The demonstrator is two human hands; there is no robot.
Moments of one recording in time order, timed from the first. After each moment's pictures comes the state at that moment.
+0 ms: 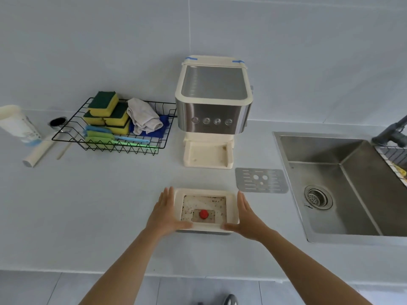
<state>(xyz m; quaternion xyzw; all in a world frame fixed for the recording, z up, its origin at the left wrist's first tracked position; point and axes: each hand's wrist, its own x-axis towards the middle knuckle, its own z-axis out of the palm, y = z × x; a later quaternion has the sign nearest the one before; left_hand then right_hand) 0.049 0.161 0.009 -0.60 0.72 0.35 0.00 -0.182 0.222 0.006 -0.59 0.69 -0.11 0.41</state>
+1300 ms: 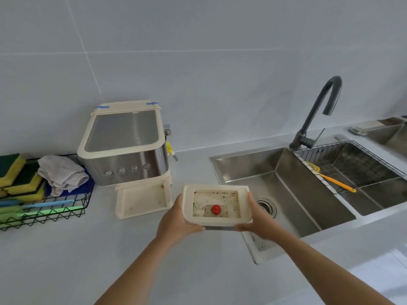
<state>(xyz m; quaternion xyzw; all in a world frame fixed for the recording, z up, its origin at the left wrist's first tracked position) -0.142 0.132 0.059 -0.44 0.78 0.41 -0.16 -0.354 0.244 0.063 -0.50 0.76 -0.27 0.32</state>
